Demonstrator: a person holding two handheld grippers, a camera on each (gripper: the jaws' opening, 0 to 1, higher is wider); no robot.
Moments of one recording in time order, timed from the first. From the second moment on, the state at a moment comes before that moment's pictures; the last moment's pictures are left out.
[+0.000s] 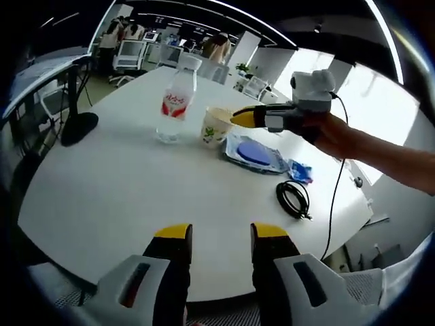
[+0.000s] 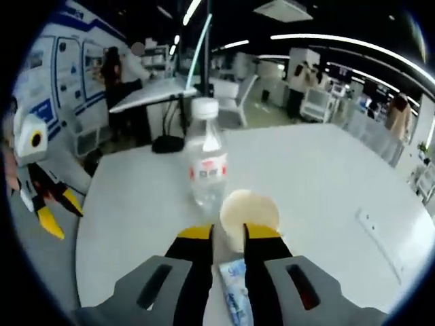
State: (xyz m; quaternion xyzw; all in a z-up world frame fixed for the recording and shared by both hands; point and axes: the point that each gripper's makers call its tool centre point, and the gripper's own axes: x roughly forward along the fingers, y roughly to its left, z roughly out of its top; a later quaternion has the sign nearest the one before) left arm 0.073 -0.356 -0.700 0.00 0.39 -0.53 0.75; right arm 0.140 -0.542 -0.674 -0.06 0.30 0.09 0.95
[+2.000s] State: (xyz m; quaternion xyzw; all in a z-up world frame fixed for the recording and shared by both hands) left arm 0.162 -0.415 -0.698 0.06 0.36 -0.53 0.76; right arm -0.131 -0.600 -0.734 0.09 0.35 -0.17 0.92
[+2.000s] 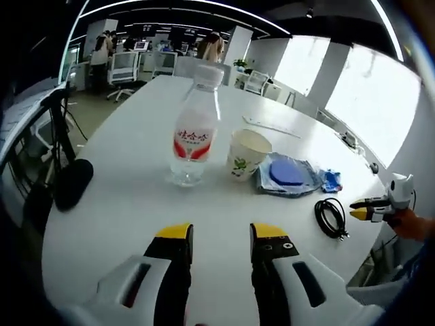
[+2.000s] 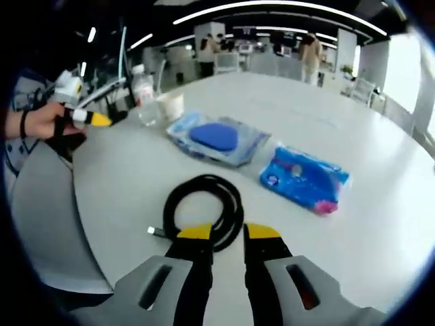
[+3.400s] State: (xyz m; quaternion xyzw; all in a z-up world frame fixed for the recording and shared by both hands) left arm 0.234 -0.483 -0.675 0.07 0.33 -0.53 0.78; right arm -0.138 -0.596 -0.745 0.20 0.30 -0.26 0.90
